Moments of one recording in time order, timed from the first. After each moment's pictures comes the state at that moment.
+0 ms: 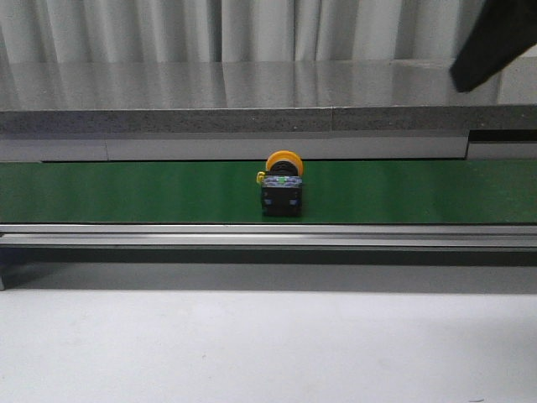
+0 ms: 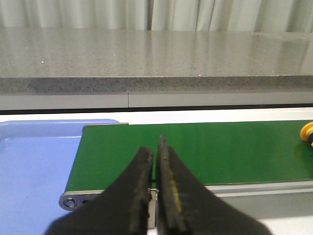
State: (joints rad) left arm -0.18 0.27 -0.14 -0.18 0.04 0.20; right arm 0.26 1.17 -0.86 0.30 0.59 -0.04
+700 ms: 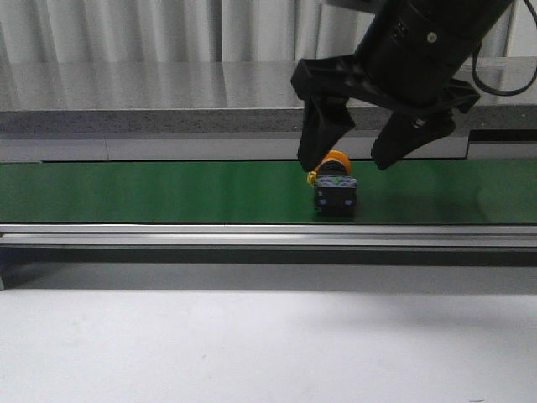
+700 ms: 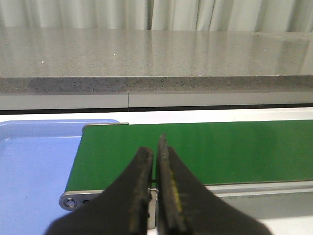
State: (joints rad) left arm -0.18 0.27 -0.14 -0.18 0.04 0.20; right arm 0.46 1.64 -1.13 0.25 0.53 -0.04
